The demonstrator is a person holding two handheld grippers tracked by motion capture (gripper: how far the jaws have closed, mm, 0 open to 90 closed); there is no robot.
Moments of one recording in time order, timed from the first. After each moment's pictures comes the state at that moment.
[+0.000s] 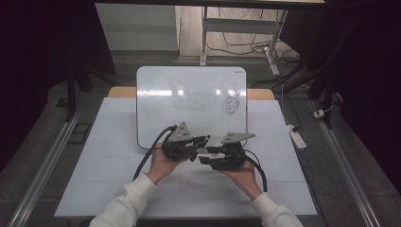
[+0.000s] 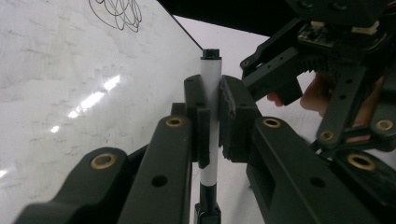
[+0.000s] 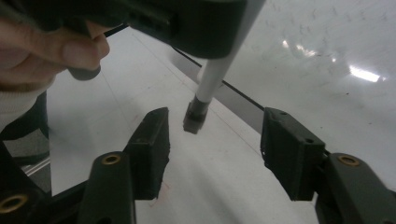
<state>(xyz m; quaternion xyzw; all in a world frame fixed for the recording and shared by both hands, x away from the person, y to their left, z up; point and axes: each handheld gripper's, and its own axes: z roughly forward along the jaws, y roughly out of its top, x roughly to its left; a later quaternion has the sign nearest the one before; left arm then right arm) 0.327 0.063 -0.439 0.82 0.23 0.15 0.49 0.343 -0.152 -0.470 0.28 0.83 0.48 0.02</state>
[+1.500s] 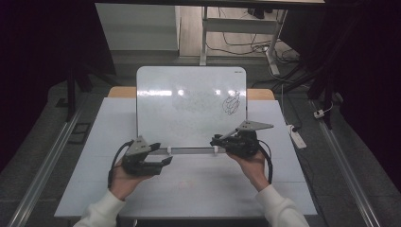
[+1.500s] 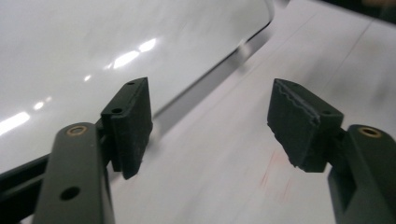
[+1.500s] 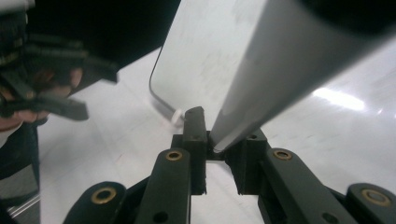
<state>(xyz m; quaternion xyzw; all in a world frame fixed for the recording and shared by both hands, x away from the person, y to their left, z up) 0.270 0.174 -0.471 0.80 0.37 0.17 0.45 0.361 -0.187 -0.436 0.30 0.78 0.54 0.06</state>
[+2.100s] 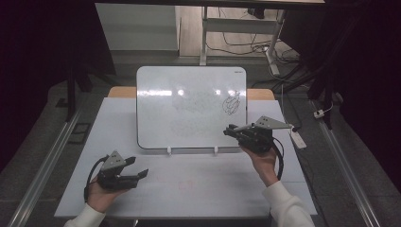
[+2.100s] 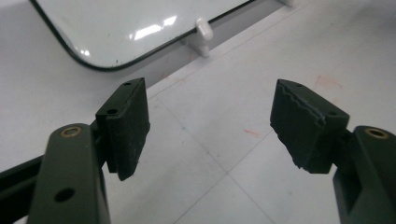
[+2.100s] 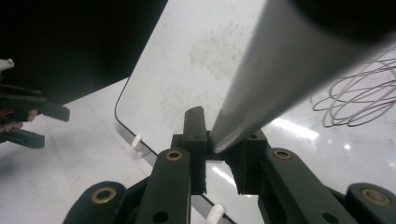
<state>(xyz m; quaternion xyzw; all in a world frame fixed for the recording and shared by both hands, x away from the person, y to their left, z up) 0.249 0.225 -0.509 0.79 0.41 0.16 0.42 0.367 -0.219 -0.425 0.29 0.75 0.57 0.14</state>
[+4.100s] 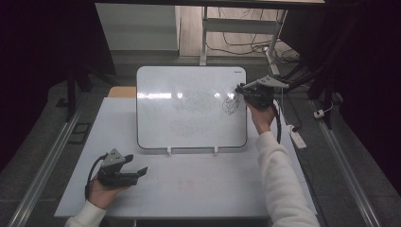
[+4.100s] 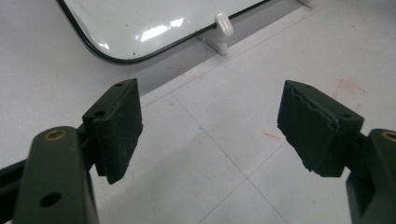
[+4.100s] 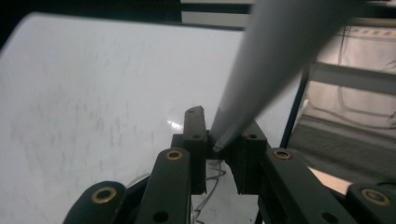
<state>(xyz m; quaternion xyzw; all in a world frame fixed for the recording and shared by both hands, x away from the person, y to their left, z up) 0.258 0.229 -0.515 0.78 0.43 0.16 0.42 0.508 -0.229 -0.403 0.36 0.71 0.55 0.26</state>
